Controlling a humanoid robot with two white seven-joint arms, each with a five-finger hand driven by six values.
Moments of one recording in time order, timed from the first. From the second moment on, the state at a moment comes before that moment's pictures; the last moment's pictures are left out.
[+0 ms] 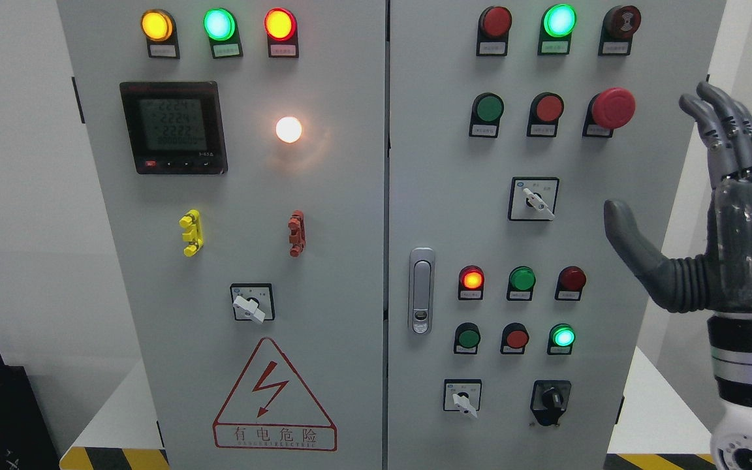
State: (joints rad) left arm 0.06 -0.08 0.00 0.00 0.04 -0.09 0.09; right arm -0.65 -0.01 -0.26 -1.93 0.88 -0.27 0.07
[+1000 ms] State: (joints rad) left arm 0.06 -0.08 0.00 0.00 0.04 -0.09 0.09; right arm -0.65 -0.01 -0.26 -1.93 0.88 -0.27 0.08
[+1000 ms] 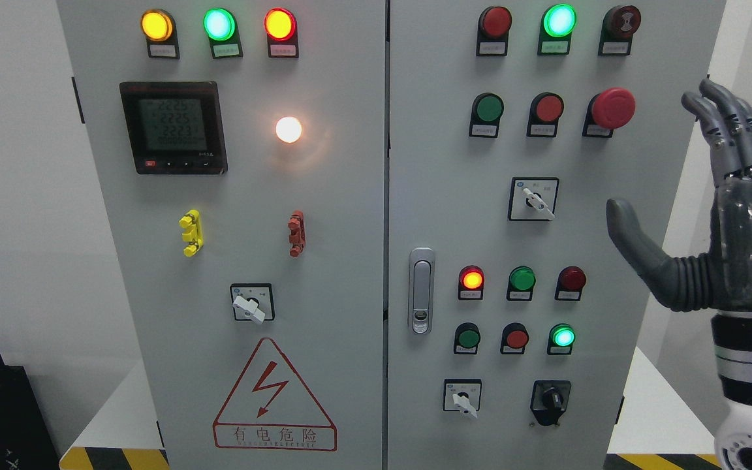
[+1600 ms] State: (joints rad) left arm 0.06 -0.08 0.00 0.00 0.04 -0.09 0.09; right arm -0.60 0.00 -0.23 -1.93 0.88 -0.20 0.07
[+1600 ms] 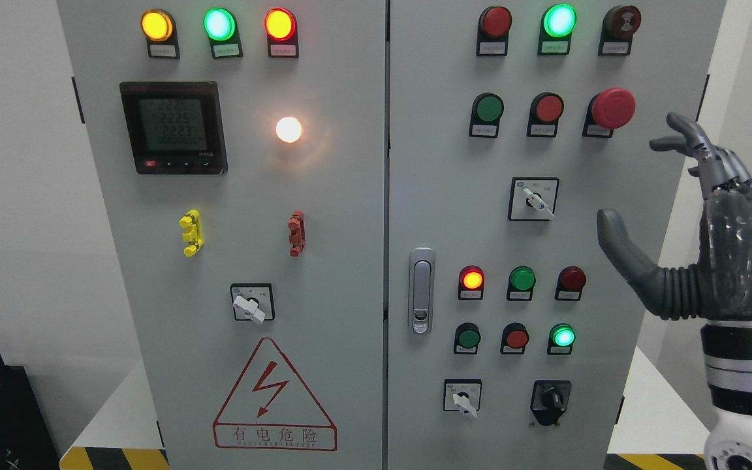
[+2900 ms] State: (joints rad) left arm 0.06 -0.08 0.00 0.00 0.04 -0.09 0.09; right arm -0.60 0.02 -0.05 -1.91 0.96 0.09 0.05
